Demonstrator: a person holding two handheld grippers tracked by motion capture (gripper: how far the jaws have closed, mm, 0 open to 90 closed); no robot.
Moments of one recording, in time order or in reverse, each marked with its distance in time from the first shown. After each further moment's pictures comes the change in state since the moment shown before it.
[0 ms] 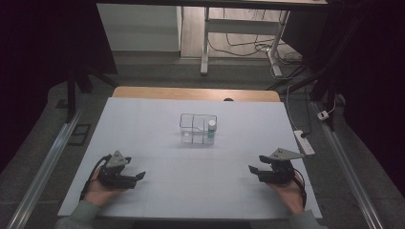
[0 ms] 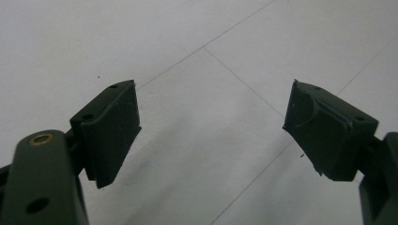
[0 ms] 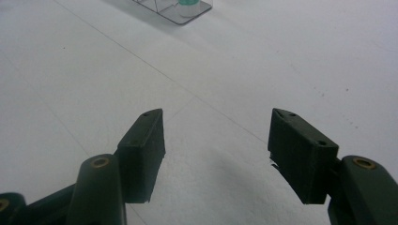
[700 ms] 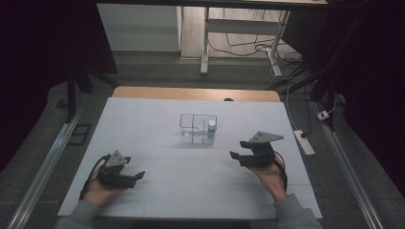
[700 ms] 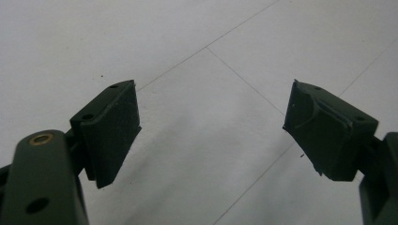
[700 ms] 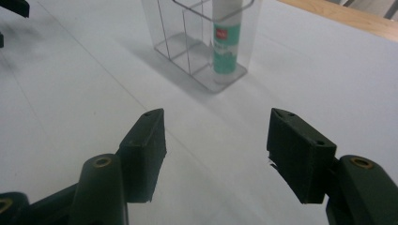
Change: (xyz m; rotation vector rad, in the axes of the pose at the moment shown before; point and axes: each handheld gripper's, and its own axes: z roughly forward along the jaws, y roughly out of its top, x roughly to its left) left arm 0.002 -0.001 -0.001 -0.001 -0.001 -0.002; right arm 0.021 0.059 0.033 -0.044 0.072 -0.039
